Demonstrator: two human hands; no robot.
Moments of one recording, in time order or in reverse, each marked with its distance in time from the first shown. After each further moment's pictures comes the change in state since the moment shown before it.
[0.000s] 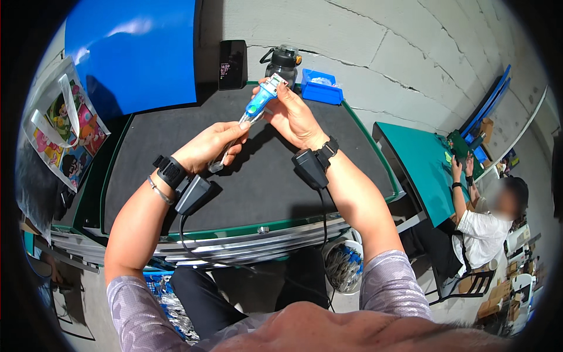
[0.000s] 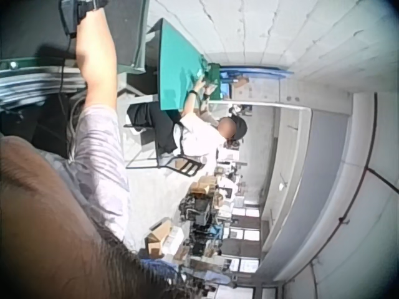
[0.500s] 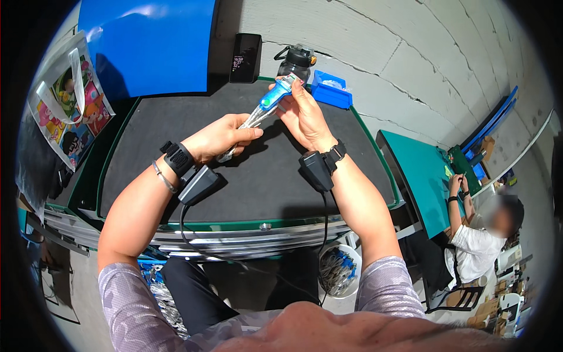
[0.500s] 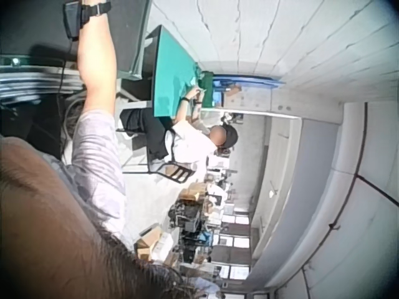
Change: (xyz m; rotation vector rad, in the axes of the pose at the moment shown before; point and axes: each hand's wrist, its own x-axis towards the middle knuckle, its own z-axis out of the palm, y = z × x) left_hand 0.005 -0.009 -0.007 0.102 -0.024 0.071; right_hand 0.001 0.005 0.003 -0.063 0.091 -0.028
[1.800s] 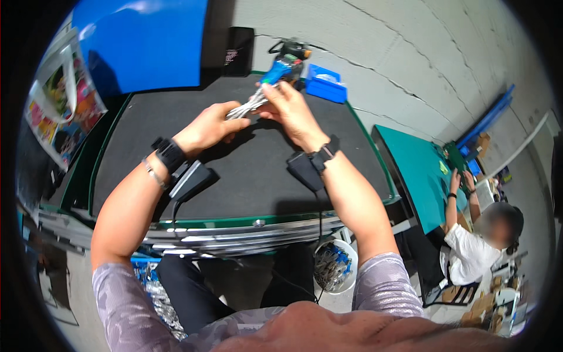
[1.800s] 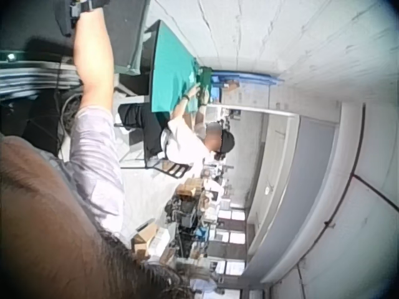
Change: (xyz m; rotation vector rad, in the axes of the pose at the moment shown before) left_hand 0.001 0.001 -0.005 0.425 0.203 0.076; right_hand -0.005 0.001 0.006 -0.467 0.081 0.149
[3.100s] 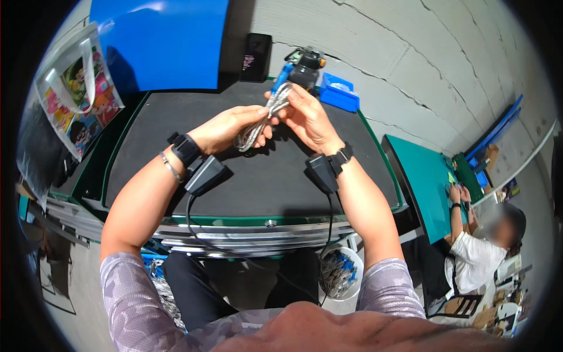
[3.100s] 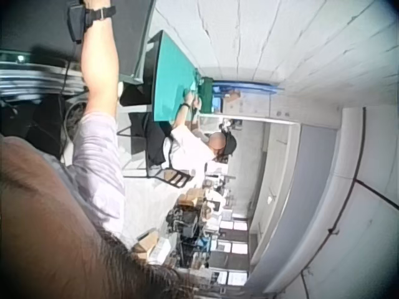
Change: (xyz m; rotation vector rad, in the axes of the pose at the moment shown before) left_hand 0.000 -0.002 0.000 -0.701 -0.222 0.012; right_hand -0.003 -0.008 -0.001 0.352 -0.264 -0.110
